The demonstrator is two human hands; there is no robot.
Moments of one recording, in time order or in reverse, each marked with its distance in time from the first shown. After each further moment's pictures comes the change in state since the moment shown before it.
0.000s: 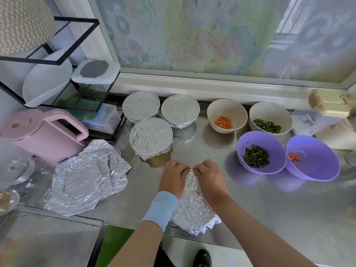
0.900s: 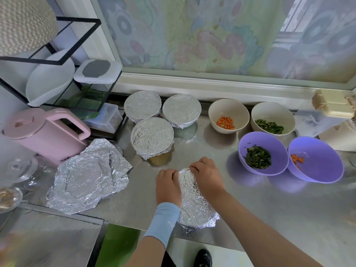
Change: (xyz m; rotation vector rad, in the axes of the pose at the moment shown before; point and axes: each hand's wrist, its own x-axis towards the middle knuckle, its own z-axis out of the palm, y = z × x) left_hand -0.025 -0.002 0.008 -0.029 0.220 -0.342; right_hand 0.016 -0.009 -0.002 0.040 -0.131 0.033
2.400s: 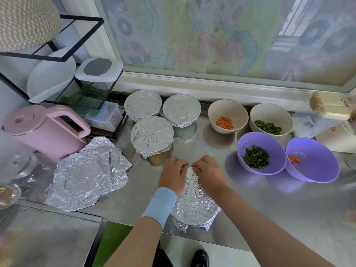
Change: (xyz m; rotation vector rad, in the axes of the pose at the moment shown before) left_hand 0.025 0.014 -0.006 0.020 -0.222 0.299; right_hand -0.001 0.013 -0.006 -0.079 0.041 -0.088
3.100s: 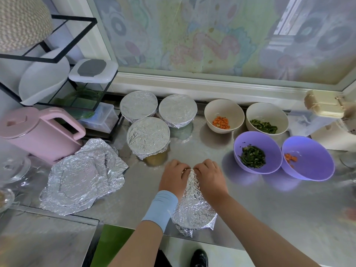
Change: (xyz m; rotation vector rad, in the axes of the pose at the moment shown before) left_hand -0.003 0.006 0.012 0.014 -0.006 0.043; right_hand -0.018 0.009 0.007 -0.113 0.180 -0.042
